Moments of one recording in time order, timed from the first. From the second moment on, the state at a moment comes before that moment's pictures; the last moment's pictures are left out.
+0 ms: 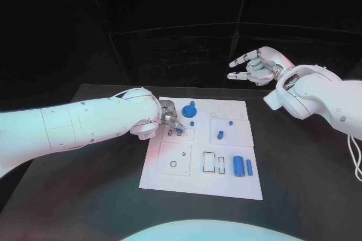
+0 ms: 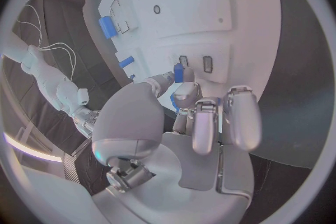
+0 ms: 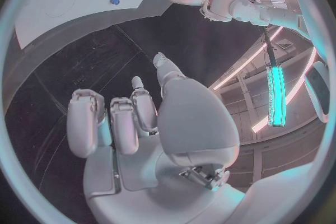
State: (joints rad) left arm 1.32 -0.65 -0.16 1.43 -1.00 -0.01 -0.60; left_hand 1.15 -0.10 0.53 0.12 0.12 0.91 0.05 0.61 0.60 1.33 -0.03 1.12 1.06 1.47 -0.09 1.57 1.31 0.08 1.47 0.02 1.37 1.23; right arm 1.33 -0.78 0.01 1.37 -0.89 -0.34 0.08; right_hand 1.32 -0.08 0.06 0.08 0.21 0.83 0.17 0.17 0.07 1.38 0.08 1.35 1.31 1.47 -0.01 1.54 1.31 0.05 1.47 0.10 1.44 1.28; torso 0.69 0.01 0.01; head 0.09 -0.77
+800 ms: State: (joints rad) left arm 1.32 -0.65 -0.16 1.42 -1.03 0.05 -0.63; left_hand 1.15 -0.10 0.53 0.12 0.12 0.91 0.05 0.60 0.60 1.33 -0.03 1.12 1.06 1.47 -0.09 1.57 1.31 0.08 1.47 0.02 1.37 1.23; right arm 1.33 -0.77 0.01 1.36 -0.89 -0.33 0.08; right_hand 1.32 -0.08 0.06 0.08 0.21 0.83 0.17 0.17 0.07 1.38 0.08 1.35 1.31 1.47 -0.01 1.54 1.31 0.05 1.47 0.10 1.44 1.28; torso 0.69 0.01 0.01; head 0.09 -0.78
